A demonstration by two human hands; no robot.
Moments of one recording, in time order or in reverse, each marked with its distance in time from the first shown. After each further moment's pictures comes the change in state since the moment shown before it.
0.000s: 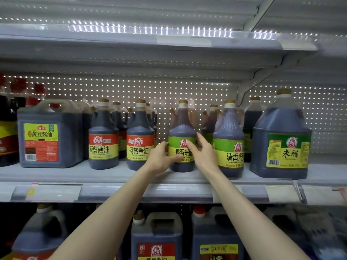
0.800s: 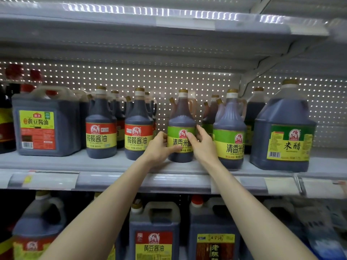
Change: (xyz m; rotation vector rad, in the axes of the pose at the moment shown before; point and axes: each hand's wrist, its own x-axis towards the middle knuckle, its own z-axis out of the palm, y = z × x) left_hand 0.007 -0.006 0.005 -0.198 -0.033 0.000; right_hand 0.005 0.004 0.001 0.037 -0.003 0.021
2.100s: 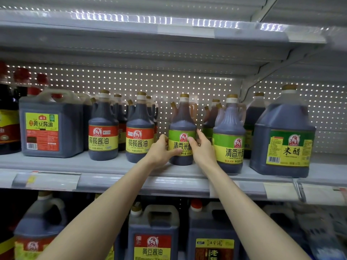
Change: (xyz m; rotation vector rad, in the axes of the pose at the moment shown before) left_hand -0.001 -0.001 0.002 0.121 0.008 -0.014; right_hand 0.003 0.009 0.004 -0.027 -0.017 0.028
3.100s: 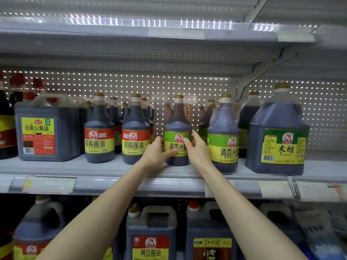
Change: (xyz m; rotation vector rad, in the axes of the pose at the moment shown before) left_hand -0.006 0.005 0.002 0.057 0.034 0.011; right_hand -0.004 -0.003 -0.002 0.013 -0.034 0.009
